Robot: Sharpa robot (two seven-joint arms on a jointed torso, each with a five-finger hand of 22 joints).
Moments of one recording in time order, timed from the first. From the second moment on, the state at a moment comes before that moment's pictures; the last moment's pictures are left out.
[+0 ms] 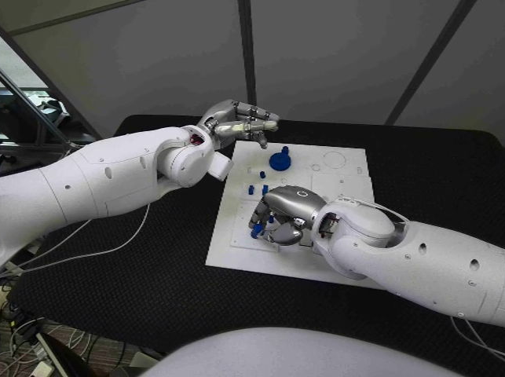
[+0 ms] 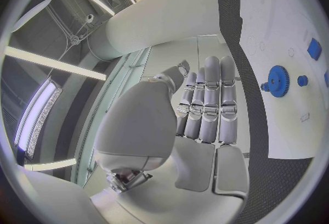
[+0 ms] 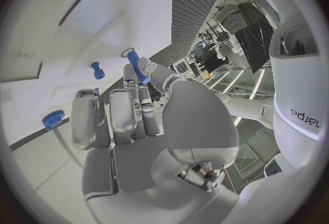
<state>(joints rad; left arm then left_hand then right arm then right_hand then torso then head) 1.12 -0.78 0.12 1.32 -0.24 -0.10 0.27 1.41 -0.14 0.39 0.01 0.06 1.03 0.15 0.09 0.18 1.15 0.09 0.14 0.17 1.18 0.02 0.63 0.56 0.19 1.05 0.13 0.48 0.86 1.09 -0.50 -0.08 1.55 -1.60 -0.23 -0.08 1.21 -0.07 0.57 -0.16 0.06 1.18 0.11 0.09 0.08 1.29 0.04 0.07 0.08 1.47 -0.03 1.26 1.03 0.07 1.41 0.08 1.41 1.31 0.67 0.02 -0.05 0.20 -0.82</state>
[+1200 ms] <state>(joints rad) 1.12 -0.79 0.12 1.32 -0.24 -0.09 0.27 1.41 -0.14 0.39 0.01 0.06 1.03 0.15 0.09 0.18 1.15 0.09 0.14 0.17 1.18 0.02 0.63 0.56 0.19 1.05 0.13 0.48 0.86 1.09 -0.48 -0.08 1.53 -1.67 -0.19 -0.12 1.17 -0.13 0.54 -0.15 0.06 1.10 0.13 0.06 0.09 1.15 0.08 0.07 0.07 1.47 -0.01 1.24 1.00 0.07 1.40 0.10 1.40 1.30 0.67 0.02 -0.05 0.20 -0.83</state>
